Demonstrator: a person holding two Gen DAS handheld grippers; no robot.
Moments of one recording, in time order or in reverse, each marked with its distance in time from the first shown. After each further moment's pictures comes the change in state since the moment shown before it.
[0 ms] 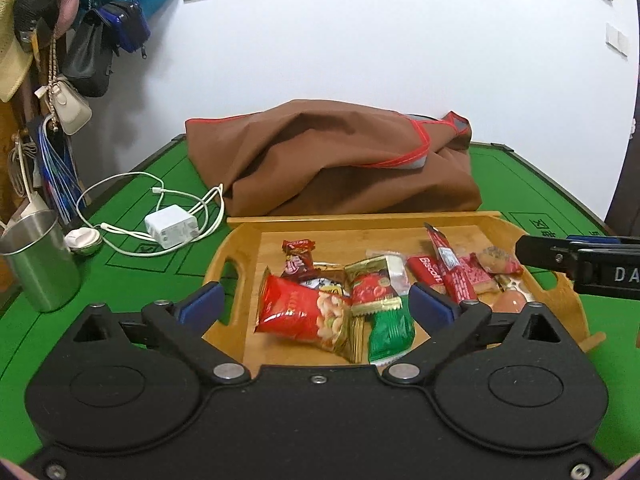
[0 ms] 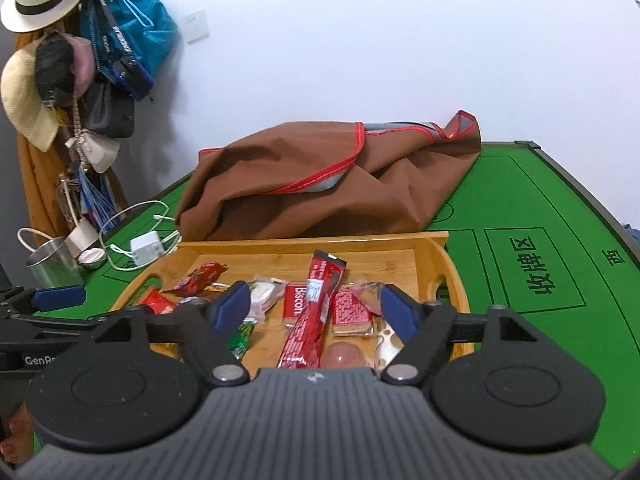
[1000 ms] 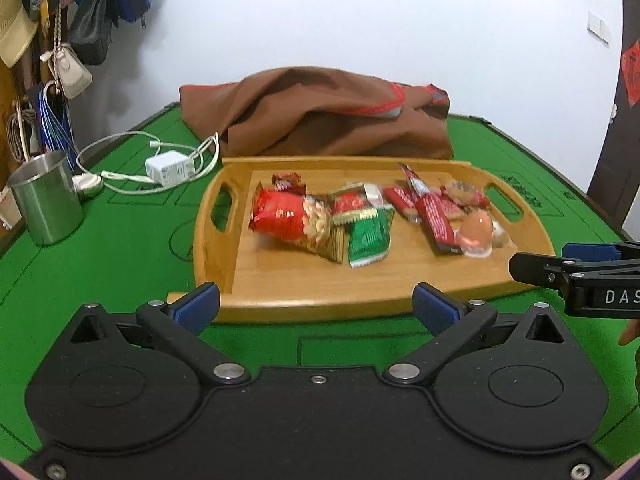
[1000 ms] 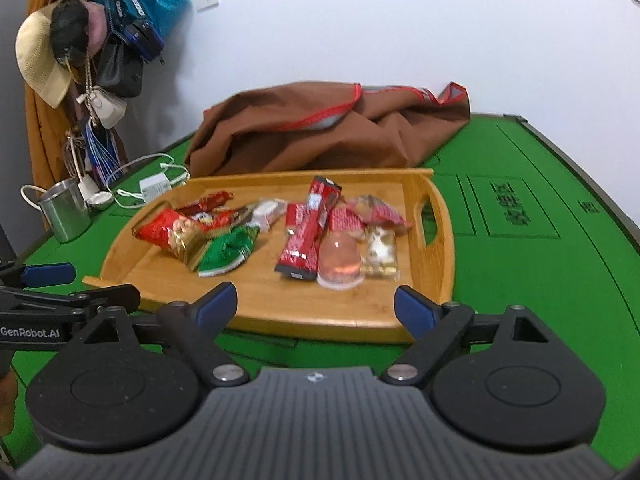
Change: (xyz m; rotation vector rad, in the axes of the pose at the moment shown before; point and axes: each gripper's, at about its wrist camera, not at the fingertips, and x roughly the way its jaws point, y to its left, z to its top) left arm -0.043 0.001 -0.061 -0.007 0.066 -0.054; right arm -0.037 0.004 -0.064 -0.027 0.090 -0.037
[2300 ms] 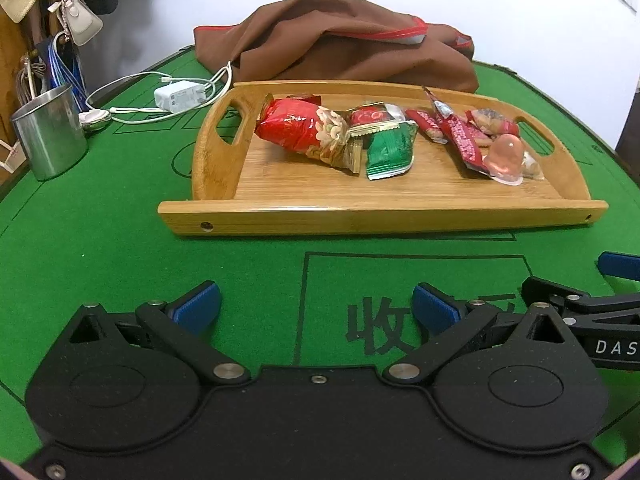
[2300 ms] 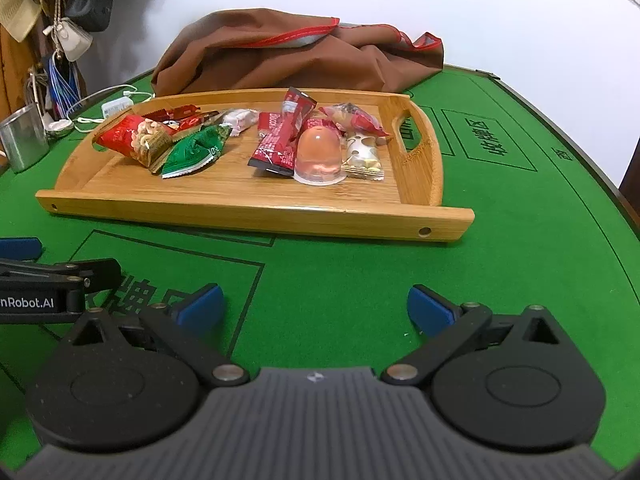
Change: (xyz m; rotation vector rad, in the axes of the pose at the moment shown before) left arm 0.028 -0.006 -0.035 -0.021 0.150 0.076; right arm 0.016 0.019 -0.045 -0.048 0.135 -0.148
